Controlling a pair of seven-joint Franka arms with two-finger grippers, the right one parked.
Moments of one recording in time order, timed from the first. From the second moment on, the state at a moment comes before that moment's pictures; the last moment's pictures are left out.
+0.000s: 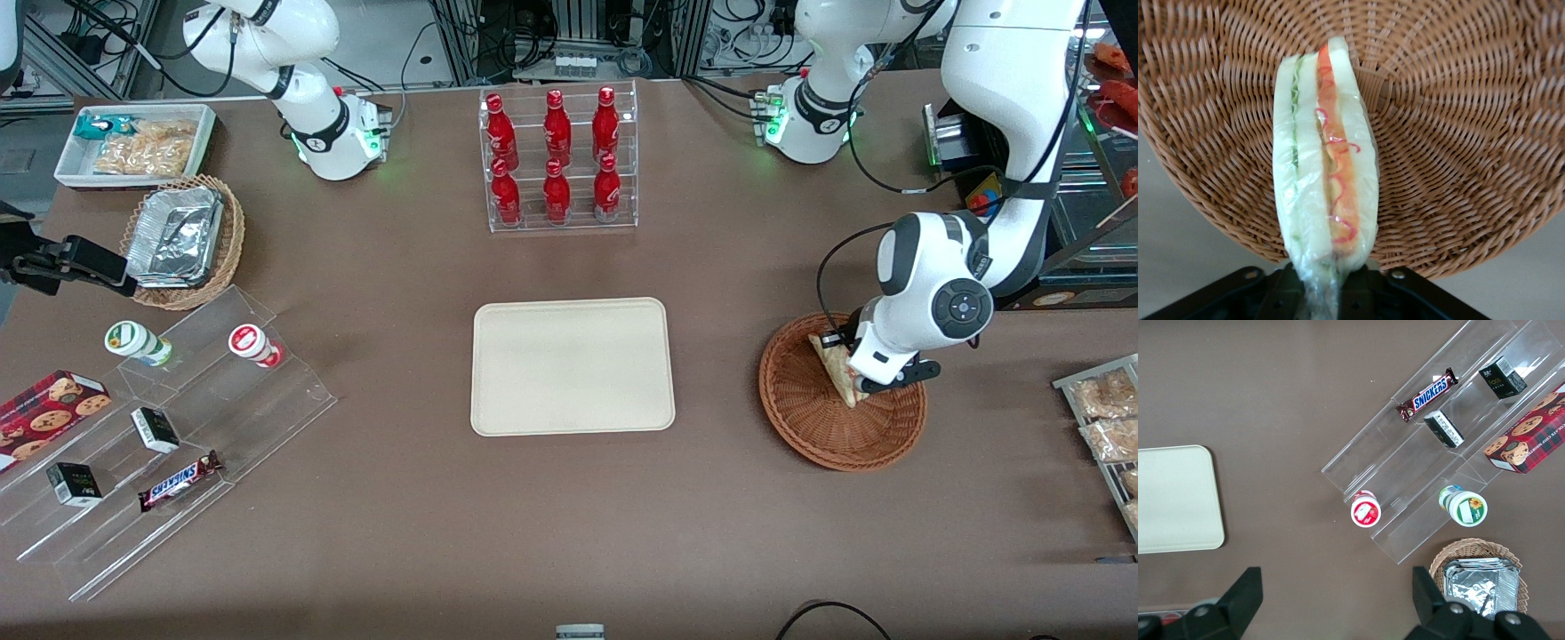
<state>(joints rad) 0.02 0.31 -0.12 -2.10 0.03 2.17 -0.36</state>
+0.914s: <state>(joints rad) -0.01 0.29 -0.31 -1.79 0.00 1.91 -0.52</state>
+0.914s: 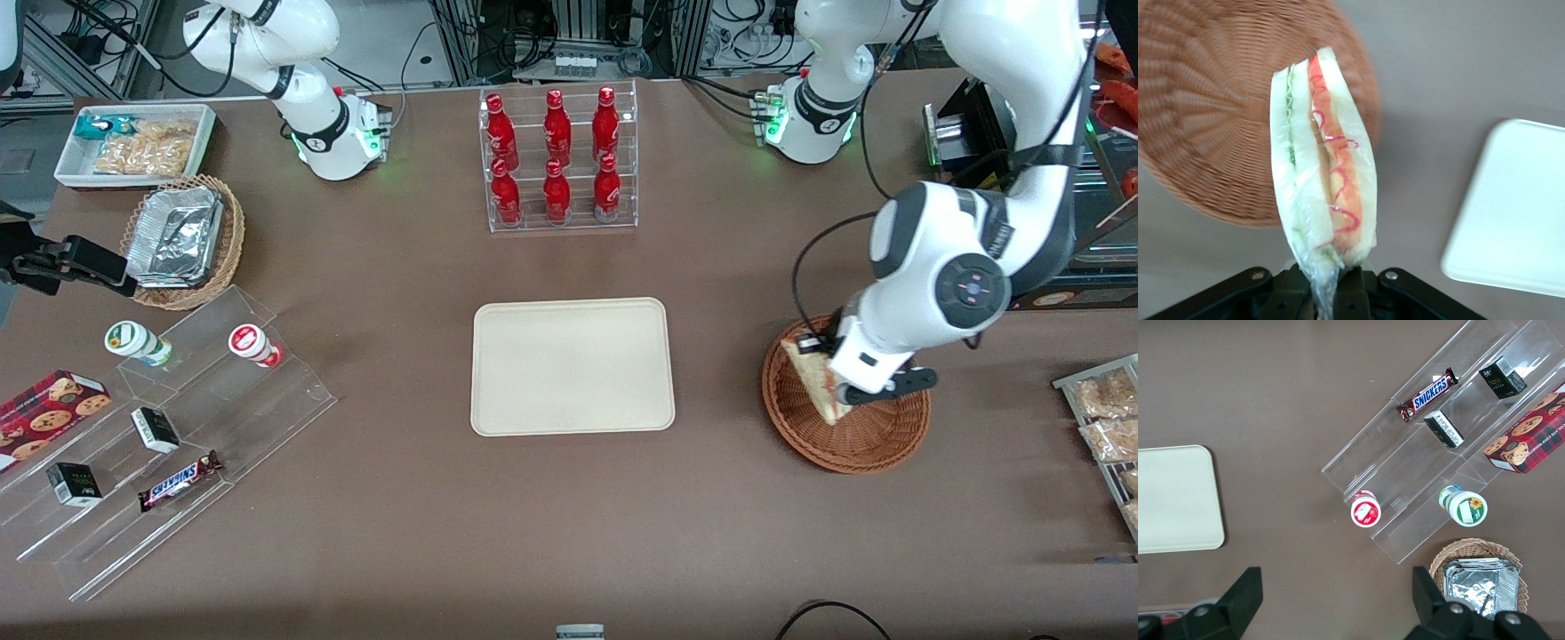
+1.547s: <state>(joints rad) -0.35 0.55 -0.34 -1.56 0.15 2.00 -1.03</state>
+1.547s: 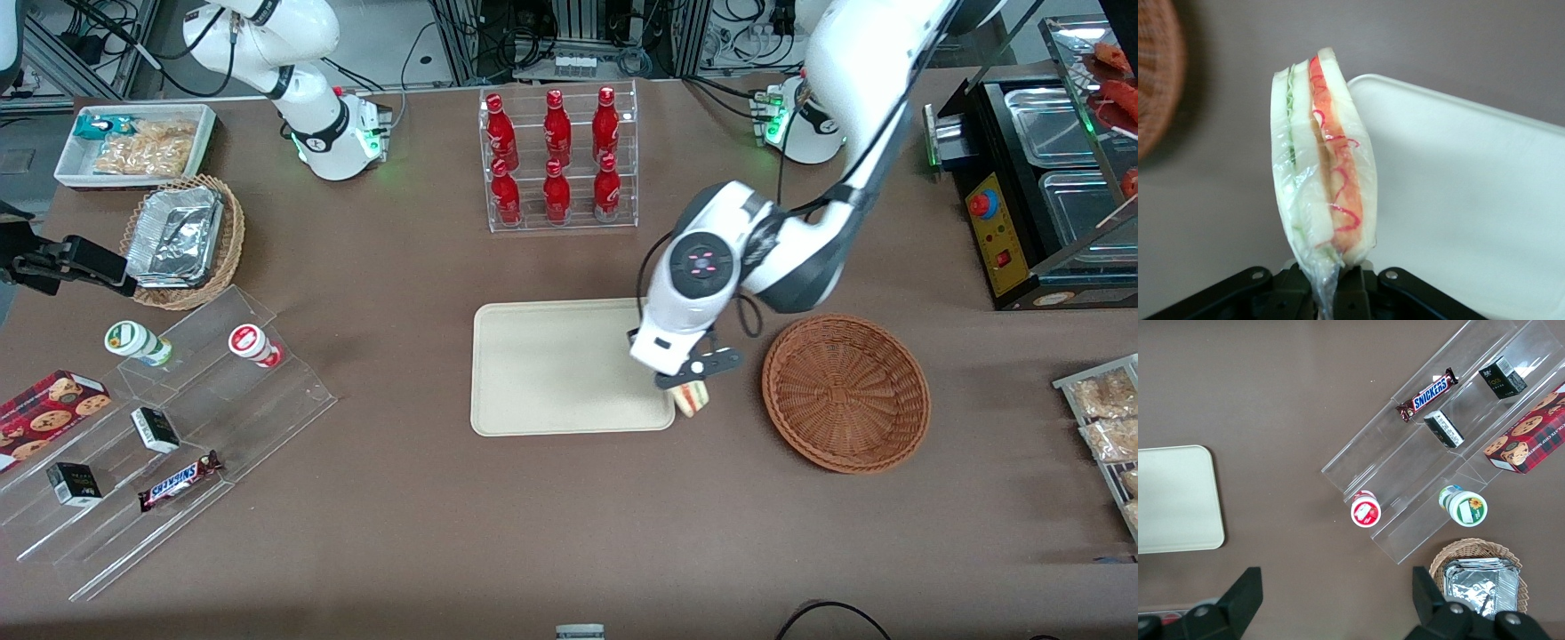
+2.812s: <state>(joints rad) -0.55 0.73 -0.35 -1.44 0.27 2.03 -1.00</state>
